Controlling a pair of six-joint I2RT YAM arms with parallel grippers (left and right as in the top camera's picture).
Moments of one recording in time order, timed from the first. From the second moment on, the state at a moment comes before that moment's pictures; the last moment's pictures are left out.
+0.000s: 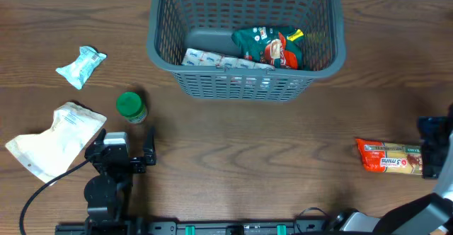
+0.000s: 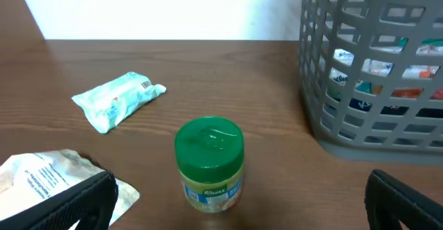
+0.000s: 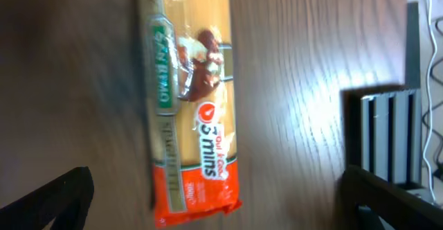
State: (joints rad) left arm 0.01 0.01 0.09 -0.30 -0.01 0.01; right arm -0.69 1.45 1.17 -1.18 0.25 1.02
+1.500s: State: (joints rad) left arm 0.01 0.01 0.09 -0.30 -0.01 0.01; right arm -0.75 1.73 1.04 -0.87 0.31 1.03
